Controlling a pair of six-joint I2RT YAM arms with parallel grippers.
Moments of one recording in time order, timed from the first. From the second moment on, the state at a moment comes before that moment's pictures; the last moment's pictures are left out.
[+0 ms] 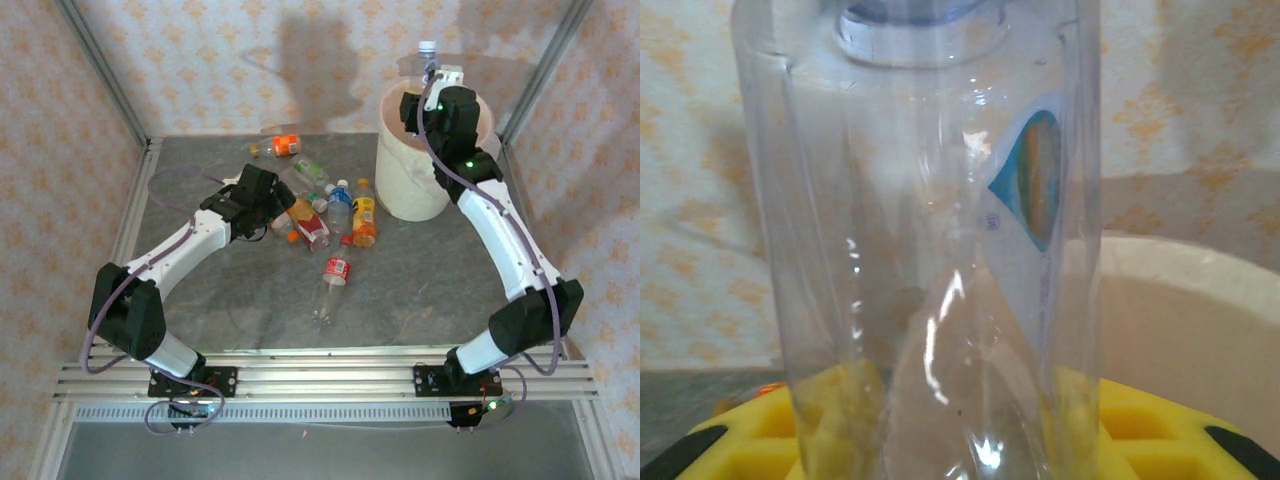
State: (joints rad) left arm -0.41 1.53 1.20 -0.57 -0.16 -1.04; right arm 0.28 1.53 1.63 -0.25 0.17 0.15
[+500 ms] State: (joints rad) left arm -0.41 1.49 1.18 -0.59 -0.16 -1.04; right arm 0.14 1.74 1.69 -0.35 0.15 0.15
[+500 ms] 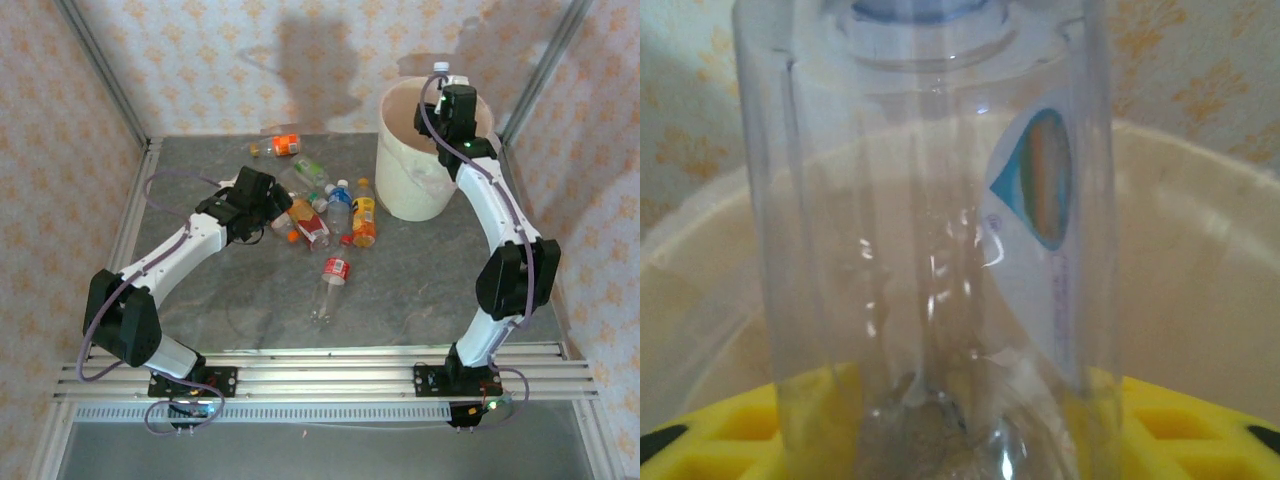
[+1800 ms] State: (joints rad) left arm -0.27 1.78 1.31 -0.57 -0.13 -1.00; right arm 0.19 1.20 1.37 -0.29 -0.31 0.29
